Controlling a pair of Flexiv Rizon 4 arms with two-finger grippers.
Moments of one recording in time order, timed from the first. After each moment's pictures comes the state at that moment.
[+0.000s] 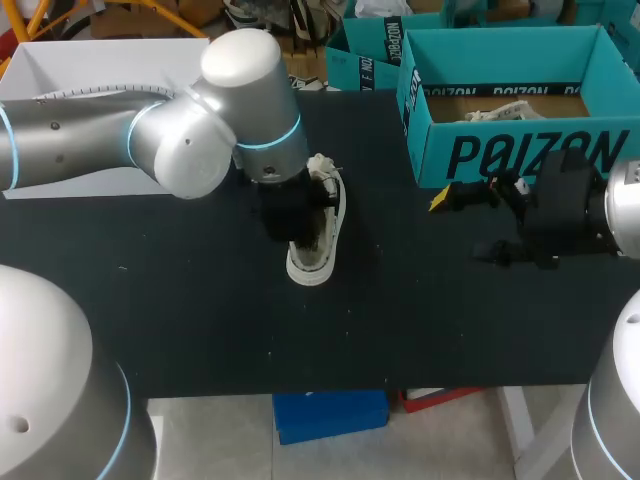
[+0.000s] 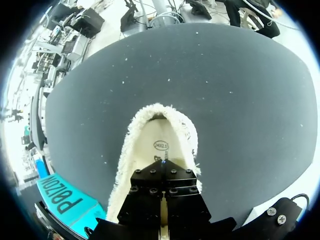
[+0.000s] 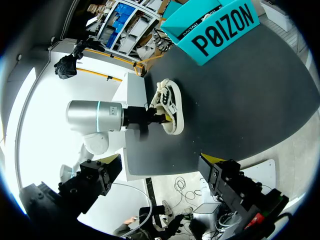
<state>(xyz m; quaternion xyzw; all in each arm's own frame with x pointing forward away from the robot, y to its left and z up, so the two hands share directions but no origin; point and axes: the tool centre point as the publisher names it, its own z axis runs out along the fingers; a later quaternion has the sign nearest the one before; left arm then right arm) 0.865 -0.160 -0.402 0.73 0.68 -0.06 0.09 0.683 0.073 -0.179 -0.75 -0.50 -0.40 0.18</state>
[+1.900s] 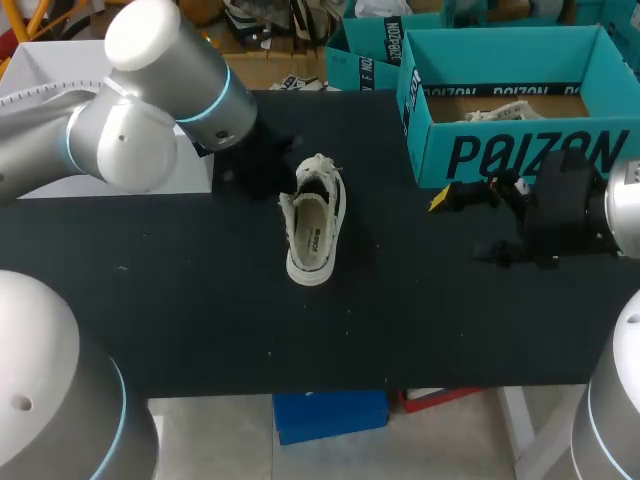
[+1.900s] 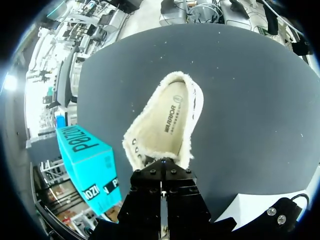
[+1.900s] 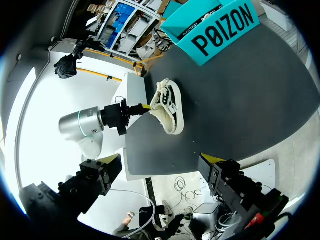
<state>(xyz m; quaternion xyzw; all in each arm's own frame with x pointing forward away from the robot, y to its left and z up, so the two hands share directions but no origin) 0.919 -0.138 -0.327 0.61 0.75 -0.10 0.22 0.683 0.073 -0.179 -0.75 -0.50 -0.40 0.18</state>
